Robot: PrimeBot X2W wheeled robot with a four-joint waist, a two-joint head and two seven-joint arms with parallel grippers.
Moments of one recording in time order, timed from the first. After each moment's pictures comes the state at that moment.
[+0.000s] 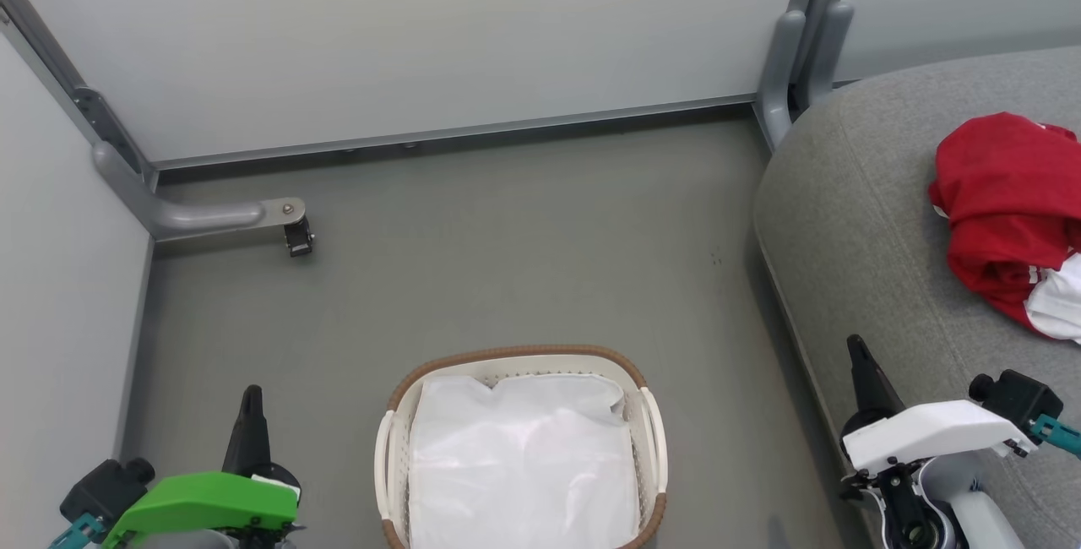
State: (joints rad) left arm -0.05 0.04 0.03 0.33 -0.97 -0.12 -0.07; right arm -0.14 -0.04 -0.02 0.36 0.90 0.13 -0.07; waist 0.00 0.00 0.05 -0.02
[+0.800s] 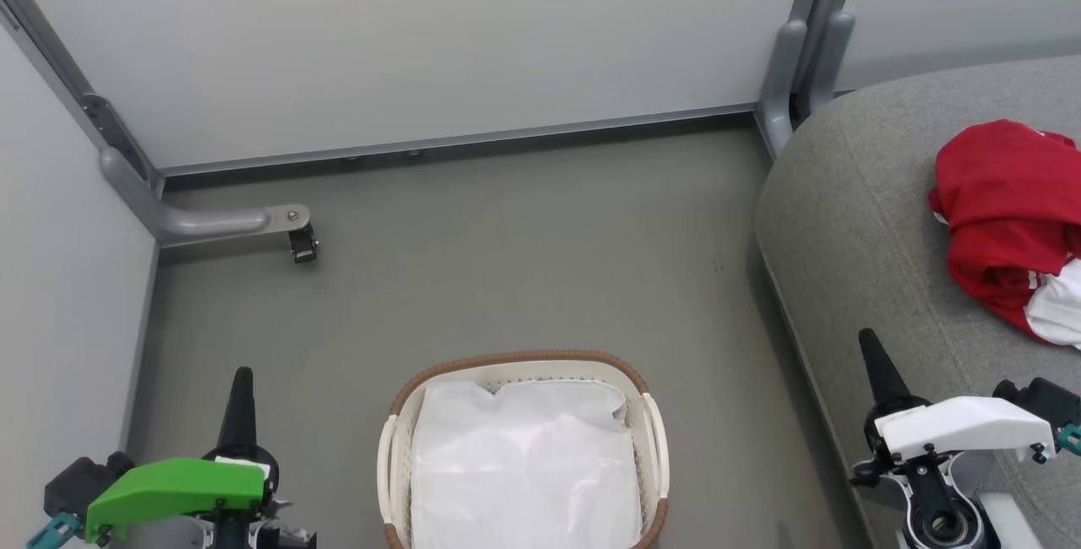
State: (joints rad) left arm -0.07 0.05 0.06 0.30 -1.21 -0.12 0.00; right arm -0.13 -0.04 -0.05 0.32 1.17 0.13 0.00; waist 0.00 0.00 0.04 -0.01
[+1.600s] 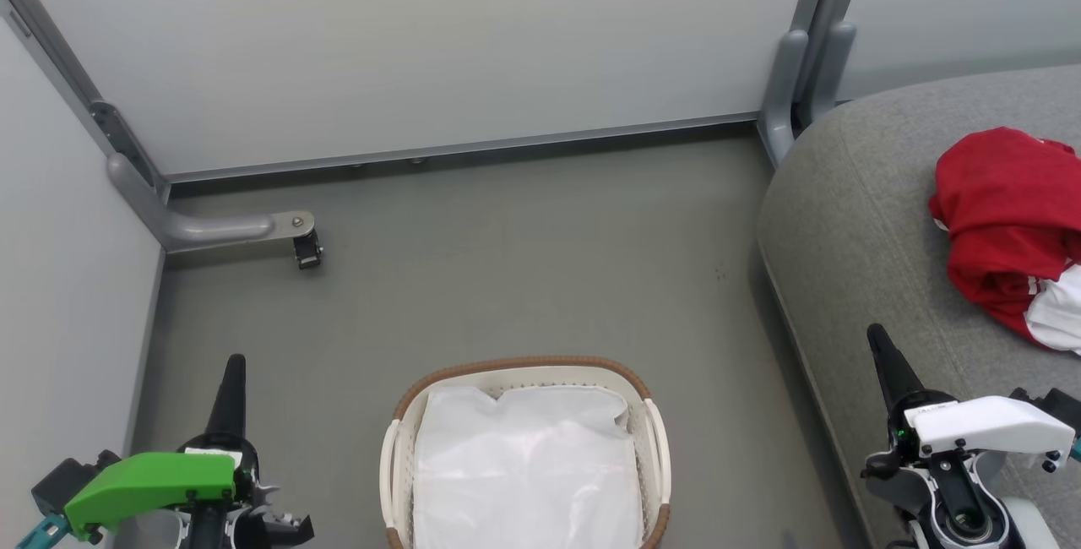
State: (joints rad) left arm -0.08 0.05 0.09 0.27 -1.40 -0.12 0.05; right arm -0.12 -0.05 -0.08 0.28 1.38 0.13 0.05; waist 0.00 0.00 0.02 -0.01
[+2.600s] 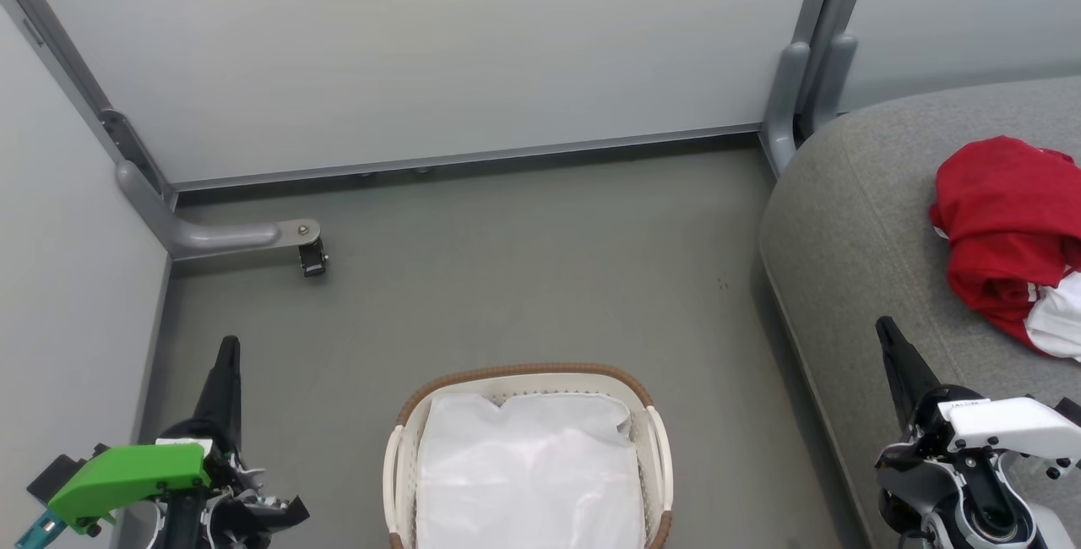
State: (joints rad) left arm -0.10 0.05 0.11 0.25 -1.60 -0.13 0.11; right arm -0.11 -0.05 -0.11 0.25 1.60 0.13 0.11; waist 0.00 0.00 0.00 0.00
